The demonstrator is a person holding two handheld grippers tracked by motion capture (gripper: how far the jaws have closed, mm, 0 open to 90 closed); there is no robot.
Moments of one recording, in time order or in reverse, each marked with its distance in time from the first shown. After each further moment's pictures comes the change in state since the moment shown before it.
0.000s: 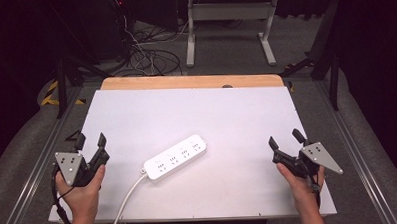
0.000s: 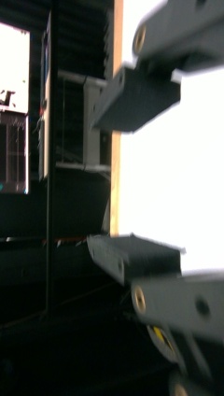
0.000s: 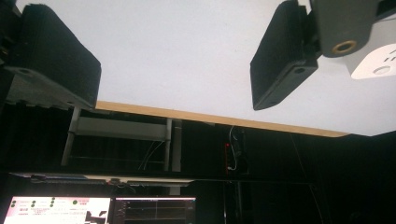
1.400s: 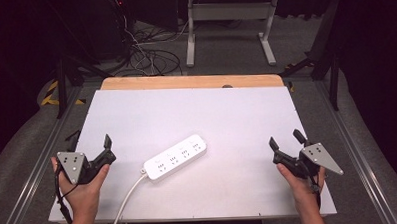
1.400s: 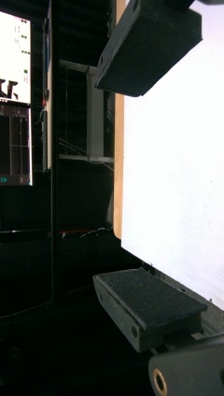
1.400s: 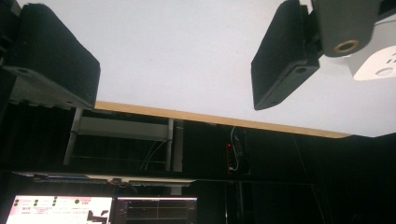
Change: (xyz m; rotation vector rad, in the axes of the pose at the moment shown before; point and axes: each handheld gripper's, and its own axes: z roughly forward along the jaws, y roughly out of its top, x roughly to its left) left arm 0.001 -0.007 0.006 -0.008 0.018 0.017; right arm -0.001 -0.001 -0.001 -0.001 -0.009 -0.010
